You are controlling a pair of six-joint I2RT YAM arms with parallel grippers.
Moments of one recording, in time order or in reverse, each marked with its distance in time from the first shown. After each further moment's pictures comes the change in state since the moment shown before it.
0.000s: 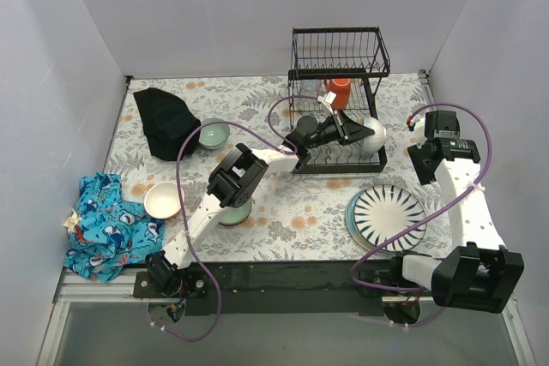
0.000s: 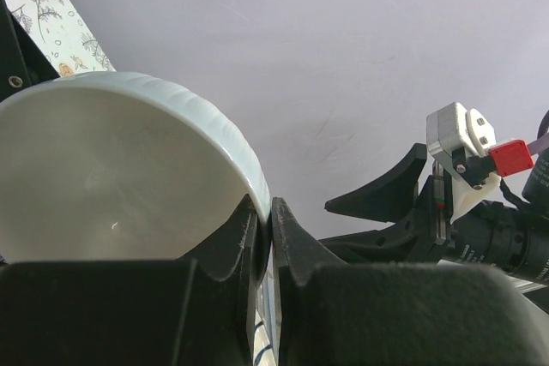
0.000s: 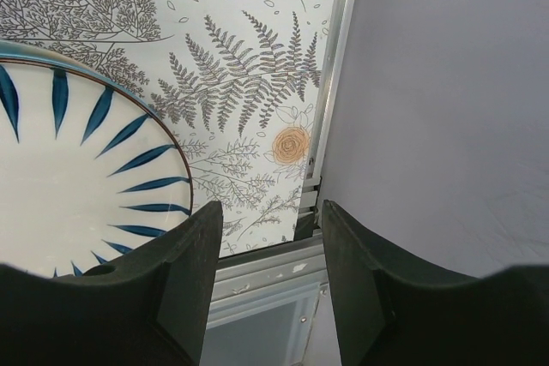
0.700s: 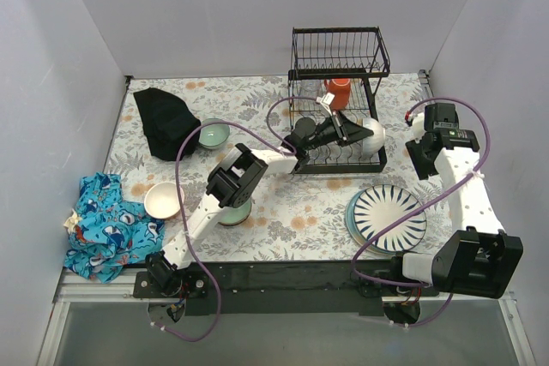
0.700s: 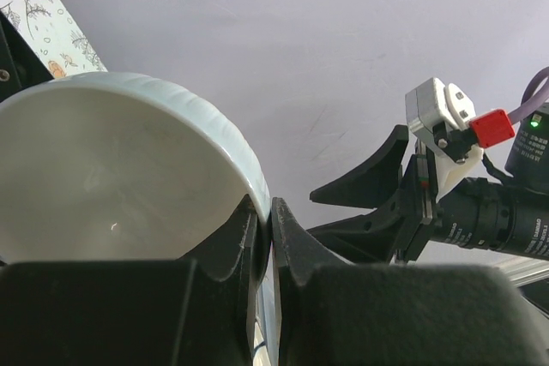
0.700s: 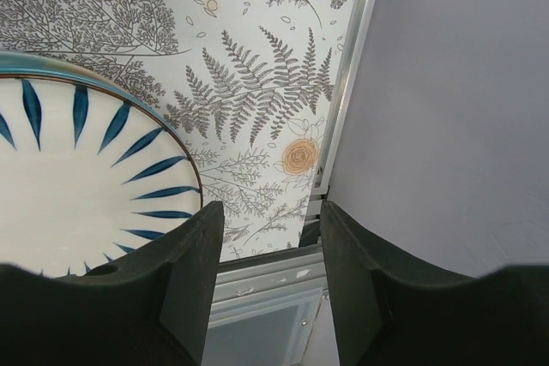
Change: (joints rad) left arm 0.001 -0.001 -0.027 0.038 0.000 -0.023; right arm -0.005 0.086 0.063 -0.018 -0.039 -0.003
